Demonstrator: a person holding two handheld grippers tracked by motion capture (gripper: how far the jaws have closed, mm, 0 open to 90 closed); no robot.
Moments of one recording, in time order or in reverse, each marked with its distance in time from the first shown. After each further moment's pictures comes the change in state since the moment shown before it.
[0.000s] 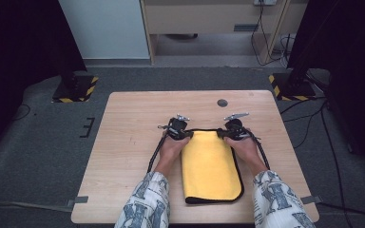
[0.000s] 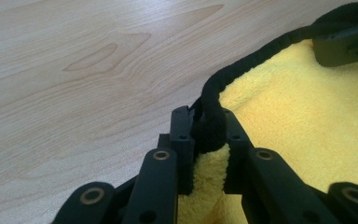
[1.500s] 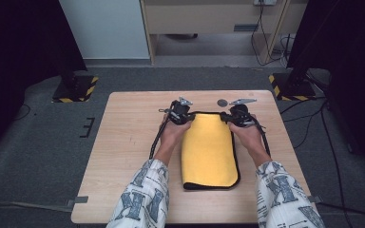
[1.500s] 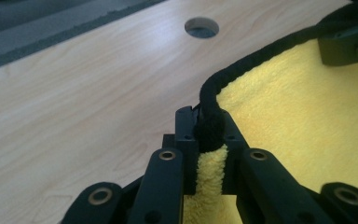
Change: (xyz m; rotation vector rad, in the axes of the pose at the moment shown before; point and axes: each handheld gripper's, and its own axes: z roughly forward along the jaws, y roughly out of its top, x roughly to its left) left arm 0.000 0.064 -0.031 -0.113 0.043 0.109; right arm -0.006 0.049 -0.040 -0.133 -0.052 0.002
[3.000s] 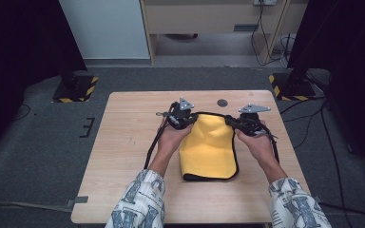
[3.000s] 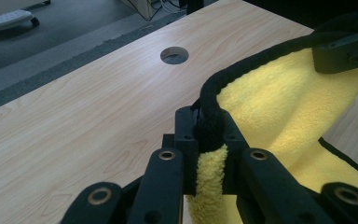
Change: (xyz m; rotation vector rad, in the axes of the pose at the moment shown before) left arm -0.034 0.000 -0.054 -0.080 -0.019 0.078; right arm 0.016 -0.018 -0.059 -0.133 0.053 -0.059
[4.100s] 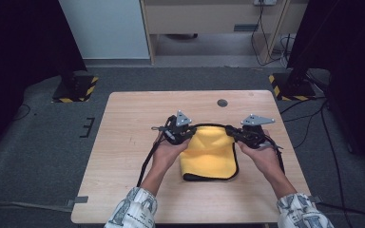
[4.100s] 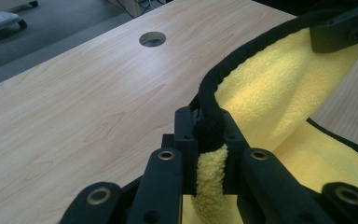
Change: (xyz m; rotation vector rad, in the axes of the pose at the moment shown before) left arm -0.024 -0.032 -0.027 -0.005 -0.036 0.030; right arm 0.025 -0.019 -0.029 -0.005 0.053 -0.066
